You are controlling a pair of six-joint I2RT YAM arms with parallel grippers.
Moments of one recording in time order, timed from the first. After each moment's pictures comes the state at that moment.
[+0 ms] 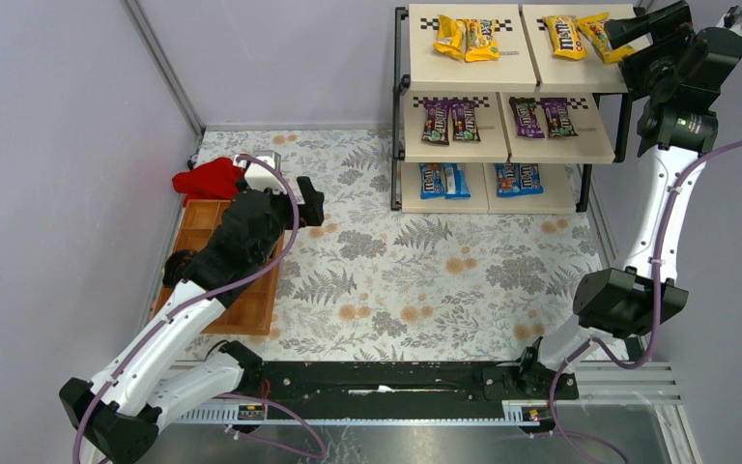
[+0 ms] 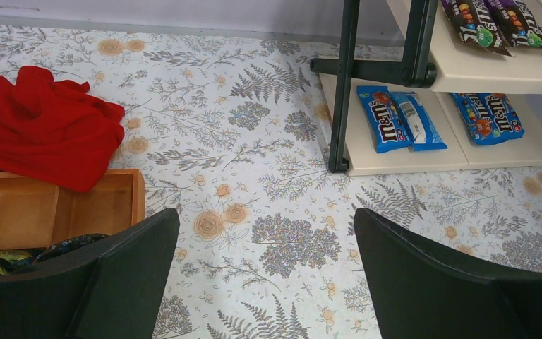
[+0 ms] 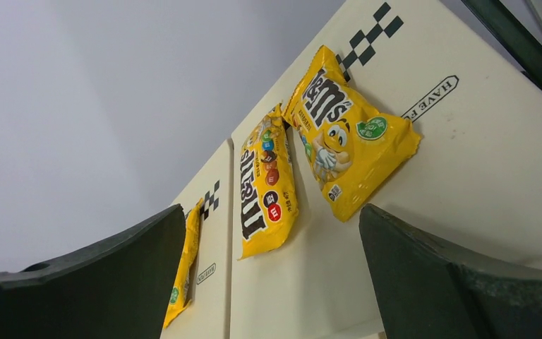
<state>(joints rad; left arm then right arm) -0.56 0.90 0.92 -0.27 -0.32 -0.31 -0.36 1.65 2.02 -0.43 -0.29 0.88</state>
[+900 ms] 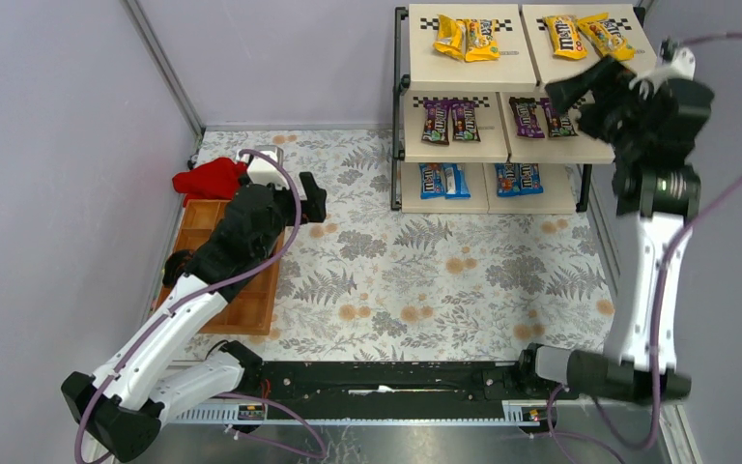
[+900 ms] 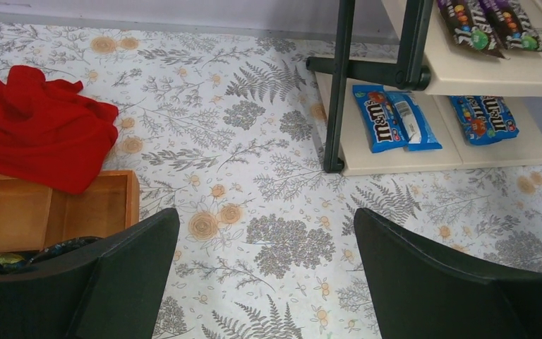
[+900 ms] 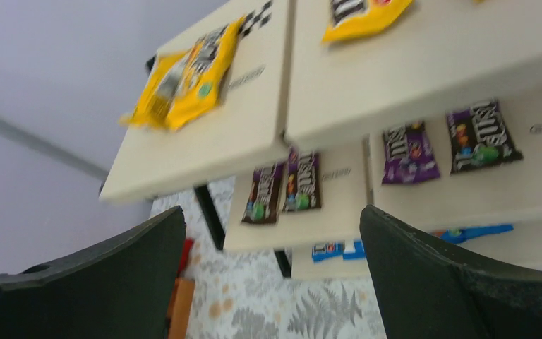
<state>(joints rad) -0.56 0.92 0.95 -0.28 -0.31 -0.32 -0.18 1.37 1.82 -0.58 -0.29 0.56</state>
